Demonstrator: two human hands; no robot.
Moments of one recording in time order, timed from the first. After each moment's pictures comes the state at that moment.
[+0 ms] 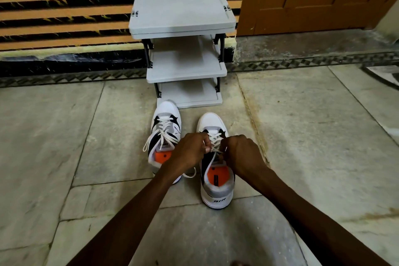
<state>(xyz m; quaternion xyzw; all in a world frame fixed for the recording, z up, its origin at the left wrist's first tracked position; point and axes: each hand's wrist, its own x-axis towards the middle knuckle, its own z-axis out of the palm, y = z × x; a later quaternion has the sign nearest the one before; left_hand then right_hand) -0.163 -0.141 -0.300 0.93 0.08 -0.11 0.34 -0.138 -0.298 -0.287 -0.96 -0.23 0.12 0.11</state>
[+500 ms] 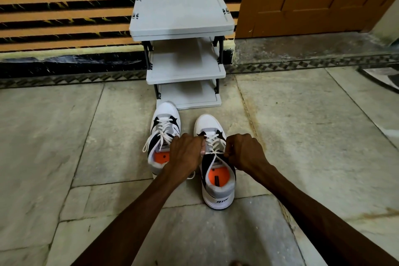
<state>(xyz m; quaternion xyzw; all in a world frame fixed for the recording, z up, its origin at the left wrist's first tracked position) -0.174 -0.147 -0.297 0.99 0.06 -0.04 0.09 -0.127 -0.308 -0.290 -0.96 -0.18 0.13 0.17</state>
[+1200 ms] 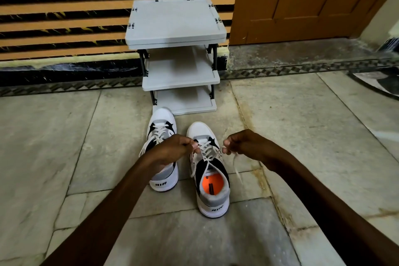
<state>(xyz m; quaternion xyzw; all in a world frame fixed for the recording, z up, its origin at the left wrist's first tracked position) -0.170 -0.110 -0.275 0.81 0.08 -0.19 0.55 -0.111 -0.338 -0.248 -0.79 -0.14 0.35 0.48</state>
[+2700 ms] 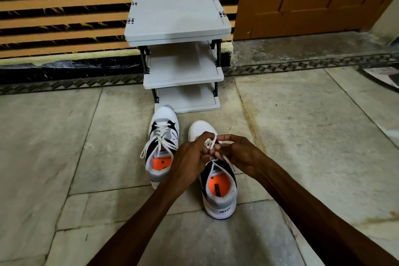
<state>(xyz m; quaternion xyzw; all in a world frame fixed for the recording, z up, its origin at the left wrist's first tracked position) -0.178 -0.150 -0.308 0.94 0.00 0.05 0.33 -0.112 -0.297 -0.293 -0.55 0.11 0.37 0.74</state>
